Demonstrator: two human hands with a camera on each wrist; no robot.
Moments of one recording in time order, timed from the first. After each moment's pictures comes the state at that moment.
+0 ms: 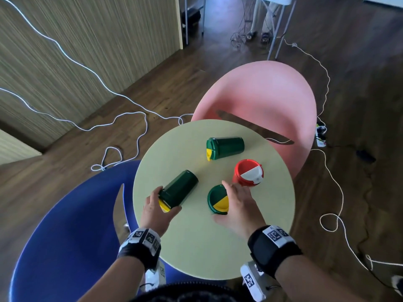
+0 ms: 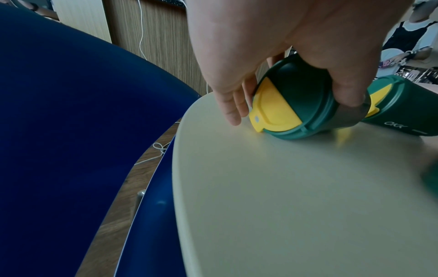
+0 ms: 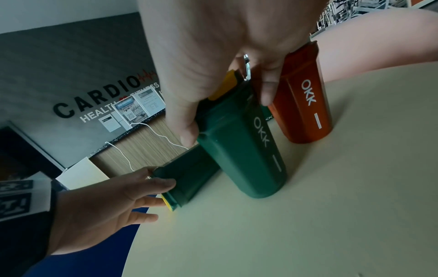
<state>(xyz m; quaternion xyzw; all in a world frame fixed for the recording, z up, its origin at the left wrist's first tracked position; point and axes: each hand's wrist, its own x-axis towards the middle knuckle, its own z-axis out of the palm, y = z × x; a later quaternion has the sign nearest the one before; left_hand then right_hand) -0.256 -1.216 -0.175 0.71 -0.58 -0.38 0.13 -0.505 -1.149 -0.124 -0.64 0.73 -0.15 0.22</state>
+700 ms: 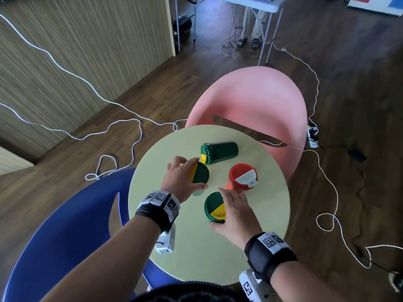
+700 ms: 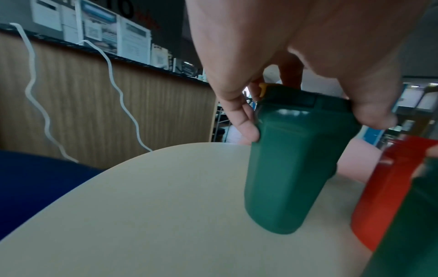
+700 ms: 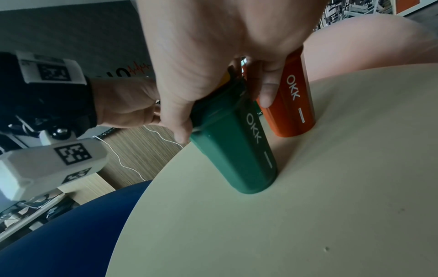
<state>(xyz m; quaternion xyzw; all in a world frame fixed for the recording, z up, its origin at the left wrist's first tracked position) -0.344 -1.289 -0.098 0.57 -0.77 -0.29 0.07 -0.506 -1.141 -0.128 -0.65 0.73 -0.14 0.19</state>
